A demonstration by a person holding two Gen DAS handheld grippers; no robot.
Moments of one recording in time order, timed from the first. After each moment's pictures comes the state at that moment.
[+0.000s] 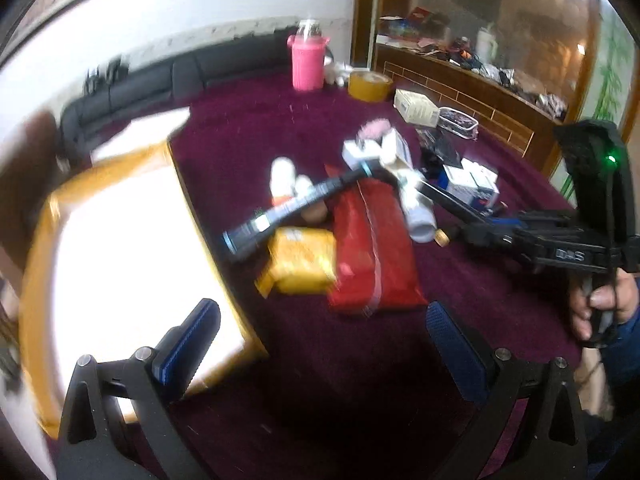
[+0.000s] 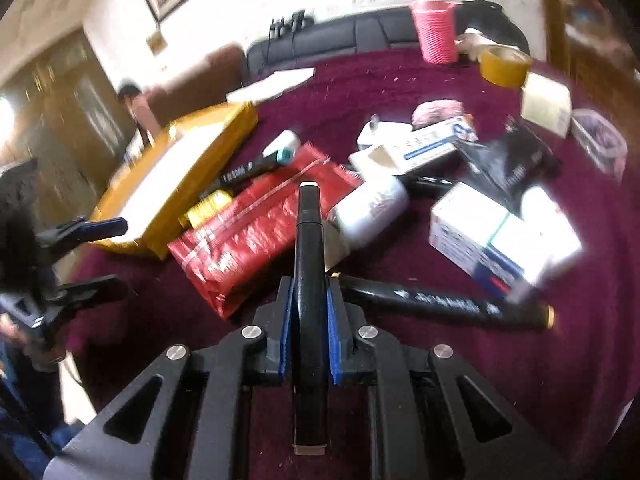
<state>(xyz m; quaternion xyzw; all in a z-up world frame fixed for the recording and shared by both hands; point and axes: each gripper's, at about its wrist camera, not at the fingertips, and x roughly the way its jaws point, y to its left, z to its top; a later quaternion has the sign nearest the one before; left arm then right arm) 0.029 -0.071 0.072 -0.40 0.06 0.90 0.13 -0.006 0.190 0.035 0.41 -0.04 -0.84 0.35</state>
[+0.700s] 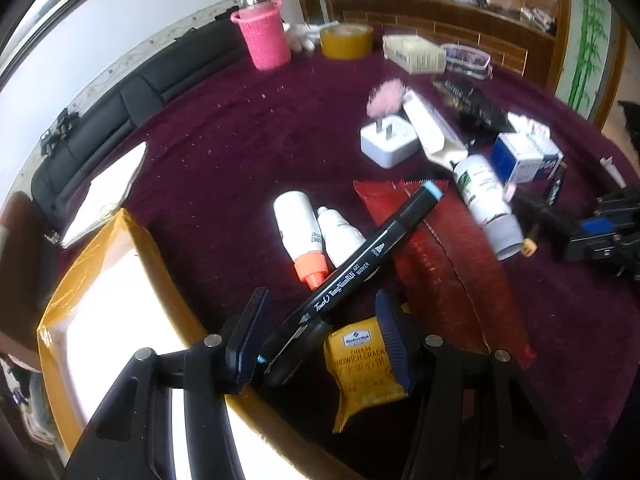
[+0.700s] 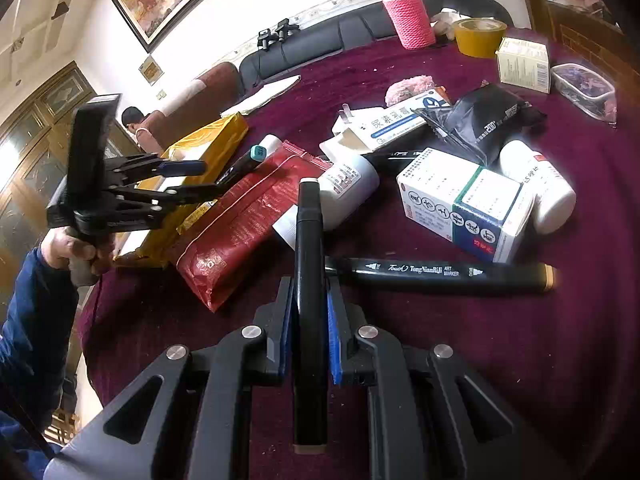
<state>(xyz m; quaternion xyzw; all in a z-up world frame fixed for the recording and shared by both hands) -0.078 -0.050 0.034 -0.46 0.20 0.85 0.17 -0.014 0.205 0.024 0.42 -0.08 -0.83 0.35</state>
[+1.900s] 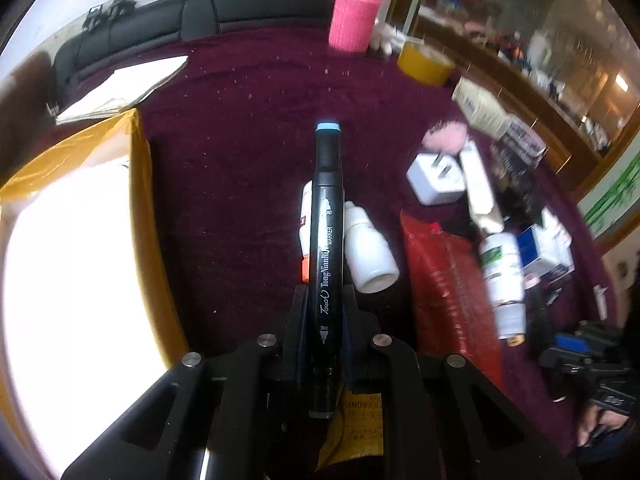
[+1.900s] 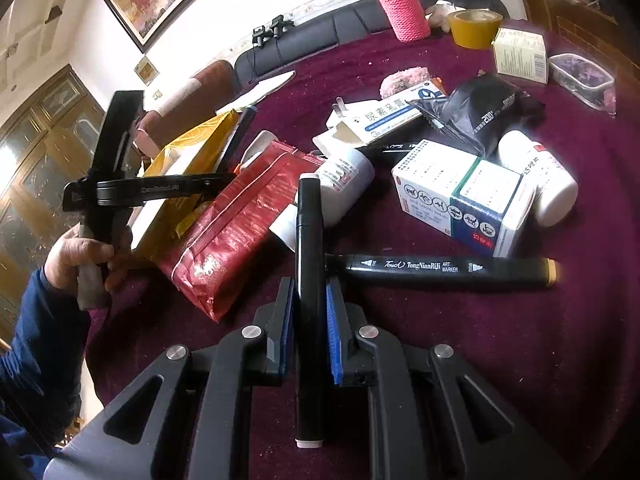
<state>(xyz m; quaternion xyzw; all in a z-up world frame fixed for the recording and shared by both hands) -0.093 -0.088 0.031 -0.49 -0.03 0.86 0.12 -0.014 0.207 0.019 0.43 -0.09 -0.83 0.34</state>
